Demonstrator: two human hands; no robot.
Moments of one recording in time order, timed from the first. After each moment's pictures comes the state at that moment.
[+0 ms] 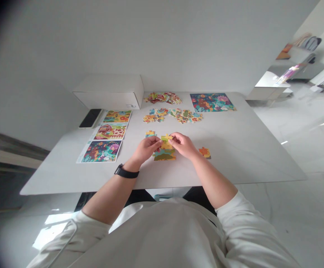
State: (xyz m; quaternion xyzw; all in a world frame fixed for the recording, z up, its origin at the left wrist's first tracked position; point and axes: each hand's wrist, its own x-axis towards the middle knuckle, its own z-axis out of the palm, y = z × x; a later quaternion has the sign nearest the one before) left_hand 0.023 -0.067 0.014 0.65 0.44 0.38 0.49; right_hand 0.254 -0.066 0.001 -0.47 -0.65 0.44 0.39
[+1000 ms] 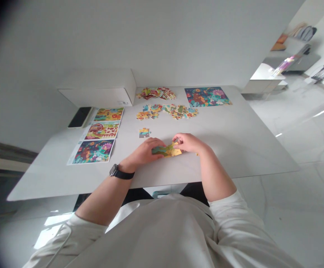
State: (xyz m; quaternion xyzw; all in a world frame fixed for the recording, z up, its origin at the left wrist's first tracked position) left_hand 0.020 -0.066 0.001 0.87 0.31 0.26 0.29; right_hand 0.309 -0.062 0.009 -0.51 -0.68 0.49 0.20
